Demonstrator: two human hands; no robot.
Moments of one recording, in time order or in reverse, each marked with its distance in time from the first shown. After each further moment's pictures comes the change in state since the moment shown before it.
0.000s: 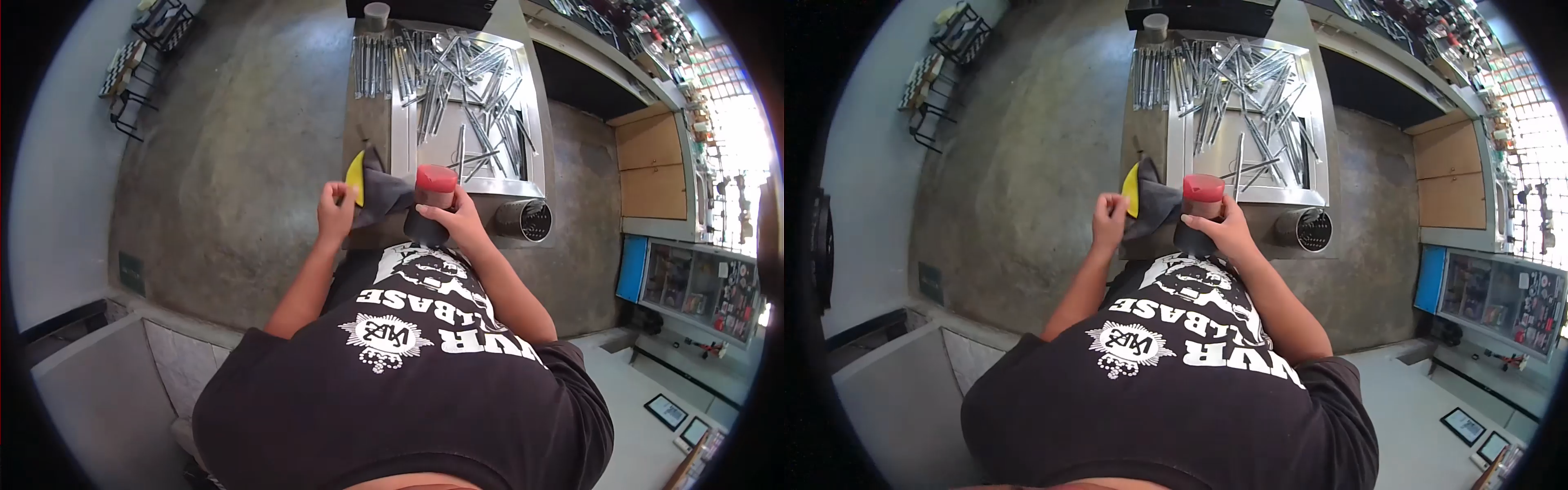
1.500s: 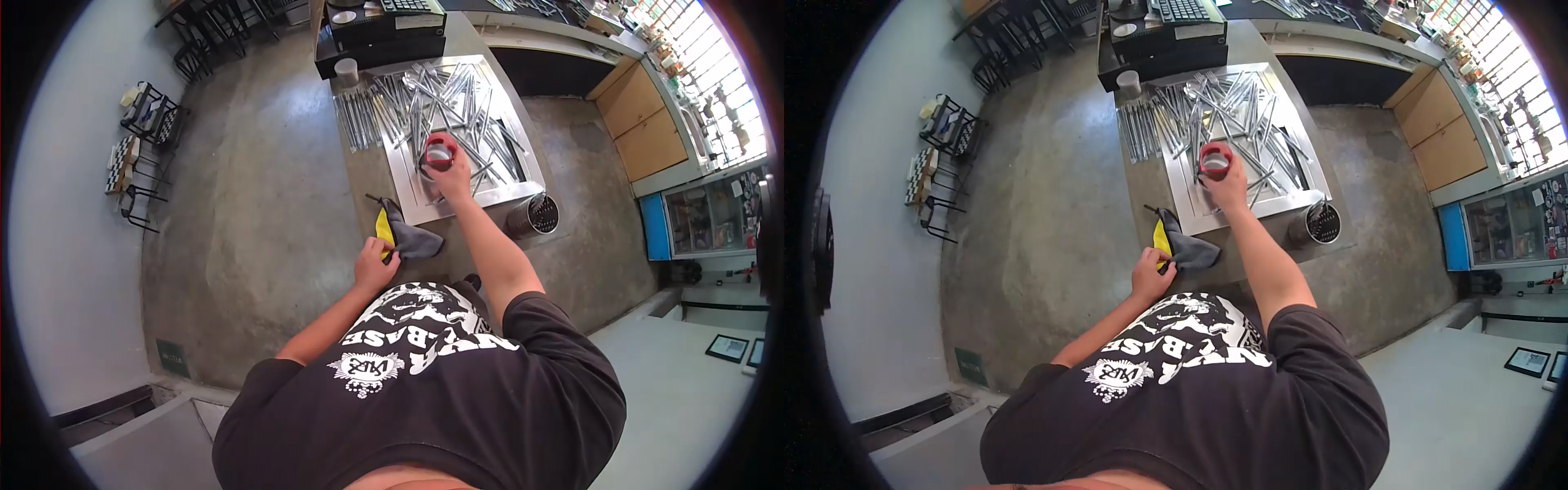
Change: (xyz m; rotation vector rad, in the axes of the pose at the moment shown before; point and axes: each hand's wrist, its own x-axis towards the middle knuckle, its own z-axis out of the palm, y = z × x) left_hand -0.015 -0.004 -0.003 0.438 -0.344 0.419; right_hand 0.158 0.026 -0.016 -0.585 0.731 -0.657
